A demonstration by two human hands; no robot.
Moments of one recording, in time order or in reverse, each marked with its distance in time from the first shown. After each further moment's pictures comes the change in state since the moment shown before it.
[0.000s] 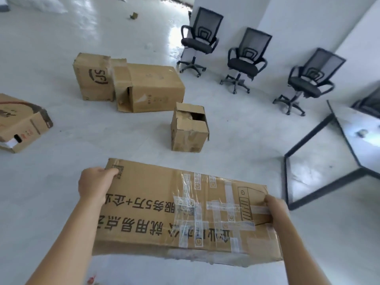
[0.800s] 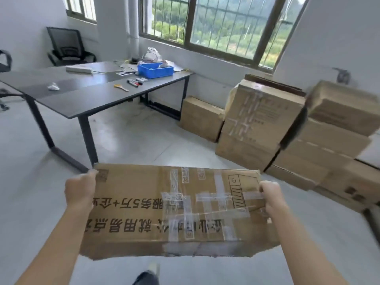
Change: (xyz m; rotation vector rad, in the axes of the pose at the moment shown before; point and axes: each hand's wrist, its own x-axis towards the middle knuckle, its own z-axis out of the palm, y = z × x) left_hand -0.456 0.019 0.444 0.251 -1.162 0.436; right_hand -0.151 0.330 -0.468 0.628 1.142 0.446
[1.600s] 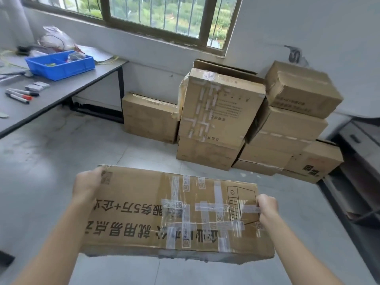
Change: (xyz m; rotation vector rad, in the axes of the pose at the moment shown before) left_hand 0.194 0.114 0.424 0.267 -0.408 0.021; right_hand 0.299 -0.086 0.034 0.128 0.373 0.359
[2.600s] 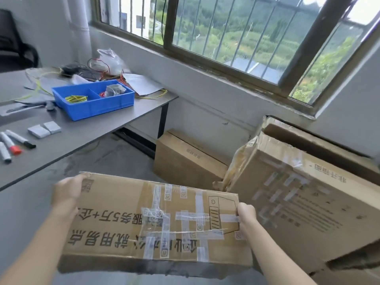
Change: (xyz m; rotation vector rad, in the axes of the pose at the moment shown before) left_hand 0.447 0.205 0.124 -0.333 0.377 -0.106; right_hand 0.249 -0.363 0.501 -0.166 -0.377 -0.129
